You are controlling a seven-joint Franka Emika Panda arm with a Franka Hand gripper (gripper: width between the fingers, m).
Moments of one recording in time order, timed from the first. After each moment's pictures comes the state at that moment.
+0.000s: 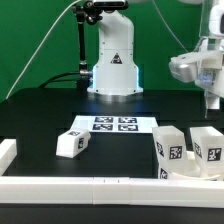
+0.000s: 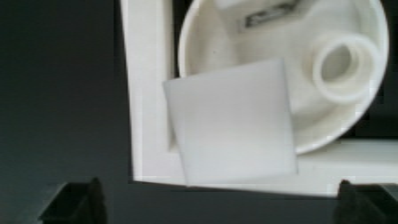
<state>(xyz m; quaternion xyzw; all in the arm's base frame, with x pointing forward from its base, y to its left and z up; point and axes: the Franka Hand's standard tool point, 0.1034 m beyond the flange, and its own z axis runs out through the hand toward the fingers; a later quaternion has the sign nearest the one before) 0.641 0.111 0.098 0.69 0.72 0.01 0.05</state>
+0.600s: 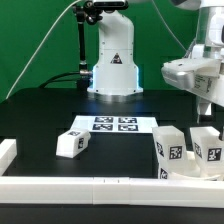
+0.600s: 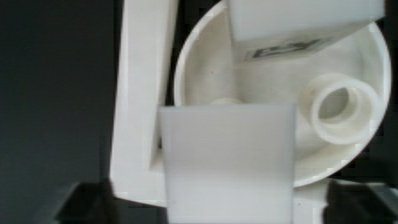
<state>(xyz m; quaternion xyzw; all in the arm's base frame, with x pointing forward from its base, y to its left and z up) 0.639 0.104 0.090 0.67 0.74 0.00 0.05</state>
